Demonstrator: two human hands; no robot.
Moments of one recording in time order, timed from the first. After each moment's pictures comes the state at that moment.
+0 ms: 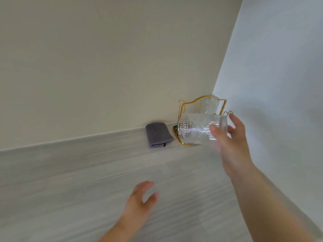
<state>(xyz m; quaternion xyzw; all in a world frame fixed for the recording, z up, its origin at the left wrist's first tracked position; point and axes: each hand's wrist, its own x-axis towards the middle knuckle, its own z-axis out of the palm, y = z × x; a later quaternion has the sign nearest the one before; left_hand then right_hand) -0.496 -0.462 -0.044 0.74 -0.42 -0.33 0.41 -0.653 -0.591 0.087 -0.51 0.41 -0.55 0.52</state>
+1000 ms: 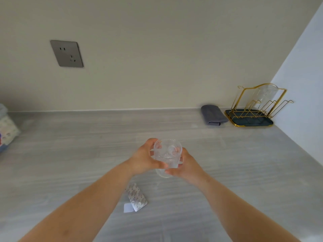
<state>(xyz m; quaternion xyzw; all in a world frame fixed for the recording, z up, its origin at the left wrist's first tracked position) -0.331 -0.306 -0.013 0.67 -0.44 -0.39 0.45 -0.473 -0.384 -0.023 -0.77 0.35 -0.13 0.51</state>
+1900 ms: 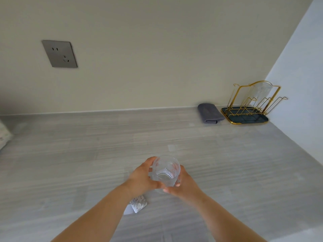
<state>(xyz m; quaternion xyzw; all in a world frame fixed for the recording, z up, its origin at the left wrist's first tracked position) -0.345 -0.282 -0.055 0.70 -0.44 -0.41 0.38 -0.490 -0.356 -0.063 -0.76 0.39 -0.10 0.51</state>
